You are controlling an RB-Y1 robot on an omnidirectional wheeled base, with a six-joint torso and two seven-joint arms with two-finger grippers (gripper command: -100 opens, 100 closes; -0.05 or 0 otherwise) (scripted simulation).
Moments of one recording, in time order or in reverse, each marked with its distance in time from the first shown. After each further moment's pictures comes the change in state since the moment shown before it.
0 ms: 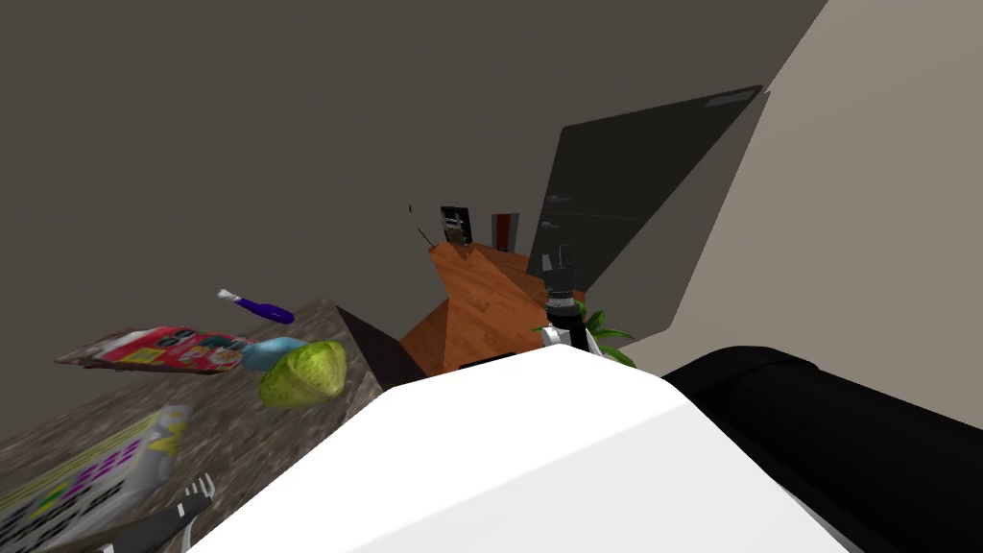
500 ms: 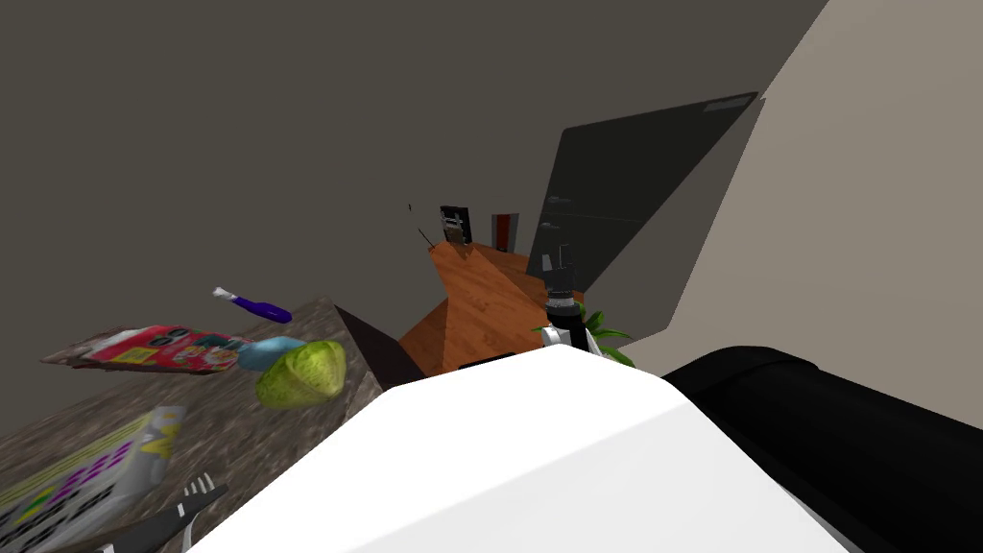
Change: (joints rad) left arm 0.000 -0.001 0.000 0.000 0.000 0.001 -0.001; right arm 0.000 0.000 0.000 0.000 0.000 0.000 0.000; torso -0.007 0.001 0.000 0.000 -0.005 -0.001
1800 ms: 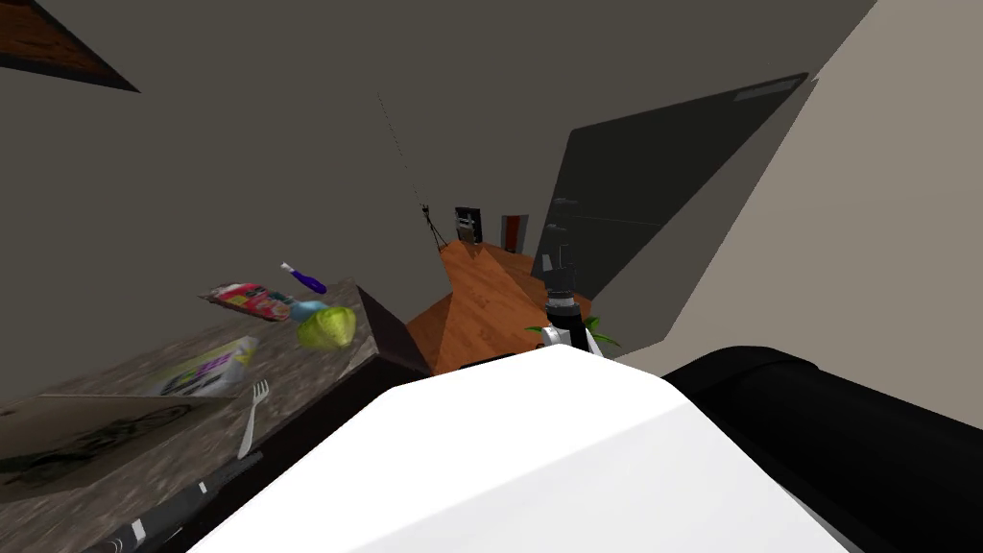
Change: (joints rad) left arm 0.015 0.020 0.033 -0.046 0.017 -0.045 0.049; right arm 0.000 0.000 0.000 0.000 0.000 0.000 0.000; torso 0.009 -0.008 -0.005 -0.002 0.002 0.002
